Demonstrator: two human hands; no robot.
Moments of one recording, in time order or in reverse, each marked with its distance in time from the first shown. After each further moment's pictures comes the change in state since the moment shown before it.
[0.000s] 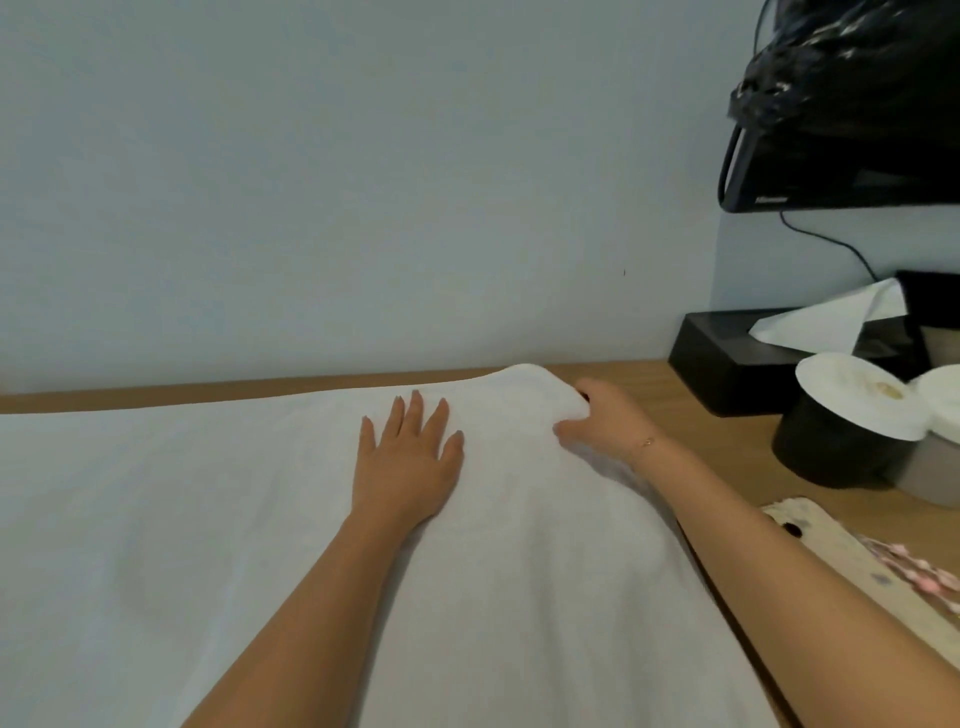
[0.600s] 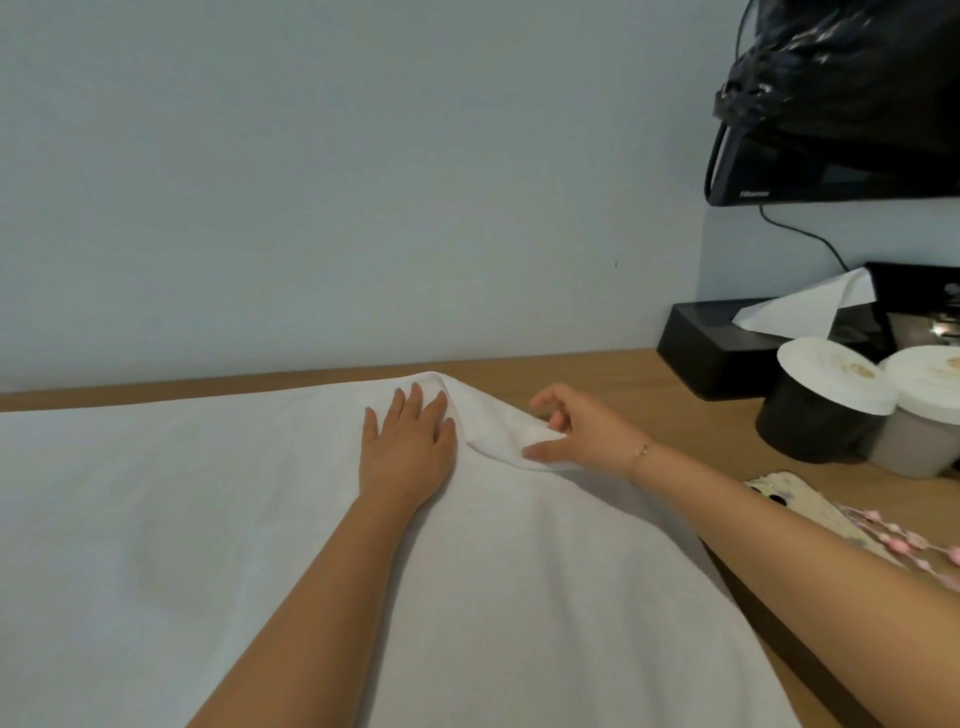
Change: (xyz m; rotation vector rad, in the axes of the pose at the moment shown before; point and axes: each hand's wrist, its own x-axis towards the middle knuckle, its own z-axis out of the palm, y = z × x) left_hand 0.000 -0.004 -0.004 -0.120 0.039 0.015; right_hand -0.040 -0.024 0.011 0.089 -0.146 -0.091
